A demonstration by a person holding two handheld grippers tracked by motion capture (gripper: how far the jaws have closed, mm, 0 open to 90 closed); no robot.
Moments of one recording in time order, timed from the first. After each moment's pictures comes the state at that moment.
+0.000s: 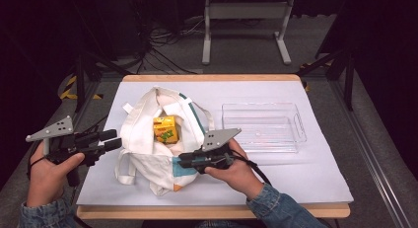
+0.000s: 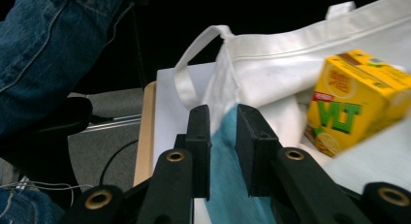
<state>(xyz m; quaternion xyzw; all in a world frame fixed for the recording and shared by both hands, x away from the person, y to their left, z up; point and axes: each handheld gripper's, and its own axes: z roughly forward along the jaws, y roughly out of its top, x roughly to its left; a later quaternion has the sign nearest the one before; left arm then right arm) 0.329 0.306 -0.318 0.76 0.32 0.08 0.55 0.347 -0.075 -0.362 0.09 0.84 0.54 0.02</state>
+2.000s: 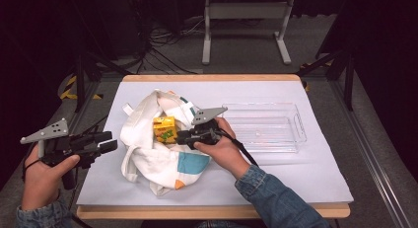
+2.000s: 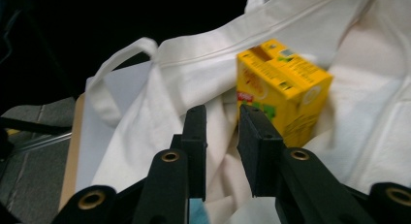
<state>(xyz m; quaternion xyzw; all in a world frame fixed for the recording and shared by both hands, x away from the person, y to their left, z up) 0.322 0.318 -0.320 0.76 0.34 0.08 0.55 0.410 -0.055 -0.363 0.18 0.84 0.51 0.05</state>
